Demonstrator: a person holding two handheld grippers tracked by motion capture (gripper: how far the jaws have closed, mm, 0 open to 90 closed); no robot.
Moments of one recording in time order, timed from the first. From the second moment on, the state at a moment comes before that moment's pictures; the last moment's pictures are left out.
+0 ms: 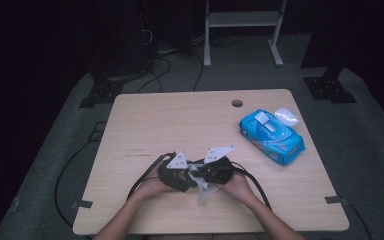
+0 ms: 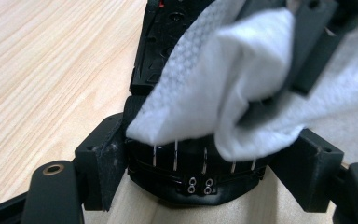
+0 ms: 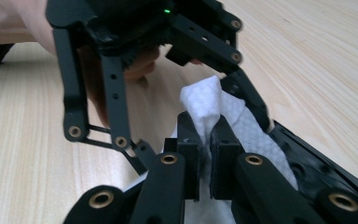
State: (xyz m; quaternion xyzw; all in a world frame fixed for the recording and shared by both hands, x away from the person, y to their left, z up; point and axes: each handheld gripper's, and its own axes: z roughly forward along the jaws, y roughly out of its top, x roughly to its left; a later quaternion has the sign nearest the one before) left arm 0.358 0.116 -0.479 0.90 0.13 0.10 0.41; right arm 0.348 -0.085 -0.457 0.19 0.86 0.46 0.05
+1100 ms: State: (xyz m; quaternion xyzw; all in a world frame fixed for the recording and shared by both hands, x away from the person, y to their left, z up) left arm 0.357 0.113 -0.480 0.90 0.12 0.12 0.41; right arm 0.353 -0.161 -0.458 0.27 0.85 0.44 0.11
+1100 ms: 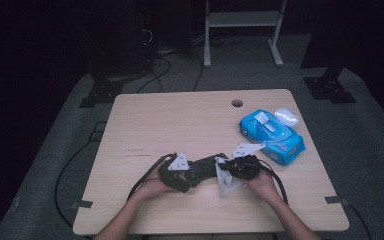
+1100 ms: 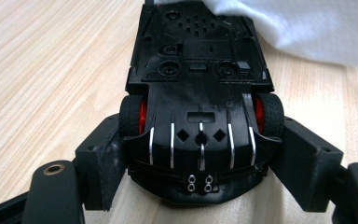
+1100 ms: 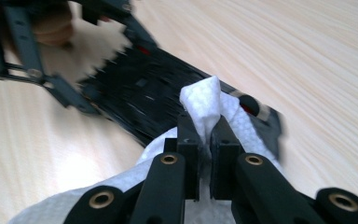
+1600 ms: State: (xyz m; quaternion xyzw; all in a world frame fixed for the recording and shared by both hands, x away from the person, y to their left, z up) left arm 0.356 0.113 -0.481 0.90 0.12 0.12 0.40; right arm 0.347 -0.139 -0.459 0.25 0.85 0.46 0.10
